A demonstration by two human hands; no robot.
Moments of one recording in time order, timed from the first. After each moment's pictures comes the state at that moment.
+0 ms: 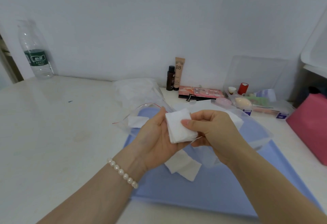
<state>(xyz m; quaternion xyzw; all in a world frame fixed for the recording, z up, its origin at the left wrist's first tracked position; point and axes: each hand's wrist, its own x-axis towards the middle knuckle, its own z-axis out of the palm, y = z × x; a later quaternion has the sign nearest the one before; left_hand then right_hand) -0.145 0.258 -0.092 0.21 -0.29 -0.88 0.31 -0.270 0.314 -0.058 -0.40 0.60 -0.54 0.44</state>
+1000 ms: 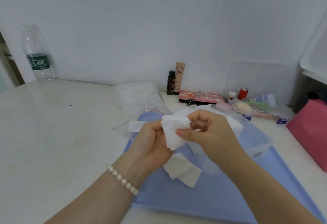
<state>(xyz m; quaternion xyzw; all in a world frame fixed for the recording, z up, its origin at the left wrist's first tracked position) -0.139 0.265 -0.081 0.18 -0.22 -0.89 0.36 -0.265 0.316 -0.059 -0.54 0.57 -0.53 0.33</state>
